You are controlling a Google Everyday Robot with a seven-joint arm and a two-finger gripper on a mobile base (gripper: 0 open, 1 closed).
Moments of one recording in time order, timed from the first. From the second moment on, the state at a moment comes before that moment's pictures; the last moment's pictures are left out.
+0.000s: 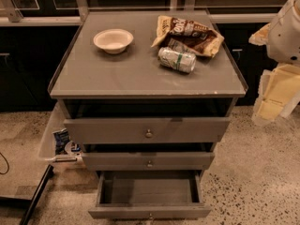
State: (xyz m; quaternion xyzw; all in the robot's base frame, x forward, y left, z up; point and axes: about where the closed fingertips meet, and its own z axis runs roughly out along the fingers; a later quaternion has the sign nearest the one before) arm 0.438 -0.217 0.977 -0.60 0.78 -0.04 0.16
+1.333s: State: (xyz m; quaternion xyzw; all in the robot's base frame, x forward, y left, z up) arm 0.408 -0.222 0.855 -0.59 0.79 0.04 0.15
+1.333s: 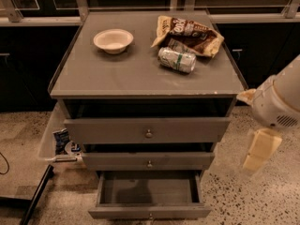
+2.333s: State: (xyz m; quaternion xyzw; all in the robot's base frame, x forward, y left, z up) arm 0.386 -0.209 0.748 -0.59 0.79 0.12 0.14
